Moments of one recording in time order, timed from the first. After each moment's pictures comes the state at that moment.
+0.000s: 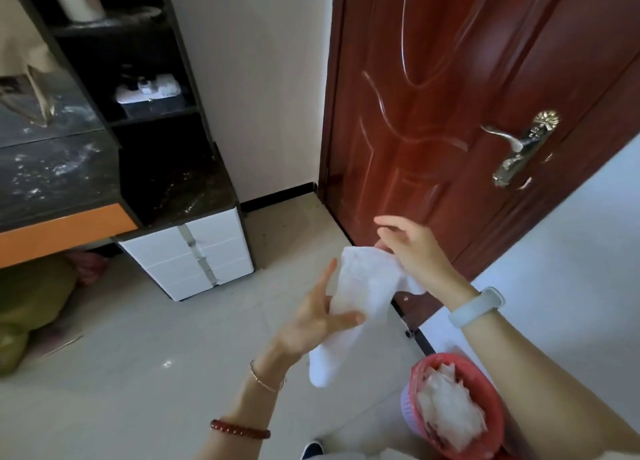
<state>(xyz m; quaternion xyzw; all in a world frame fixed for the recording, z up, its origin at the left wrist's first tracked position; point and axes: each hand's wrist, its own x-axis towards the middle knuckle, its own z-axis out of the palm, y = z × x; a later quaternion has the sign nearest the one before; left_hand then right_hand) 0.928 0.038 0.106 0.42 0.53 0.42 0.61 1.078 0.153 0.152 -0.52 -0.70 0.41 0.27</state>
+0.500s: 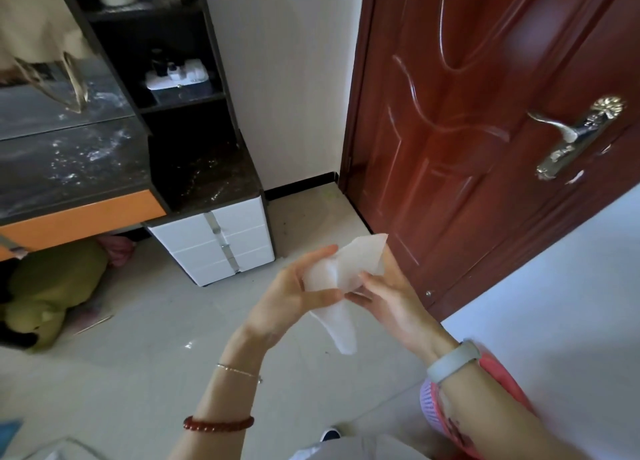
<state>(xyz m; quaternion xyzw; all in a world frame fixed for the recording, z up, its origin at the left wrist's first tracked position) 0.864 0.020 0.127 0.39 0.54 0.50 0.56 1.025 0.092 0.088 -0.32 -0.45 0.78 0.30</state>
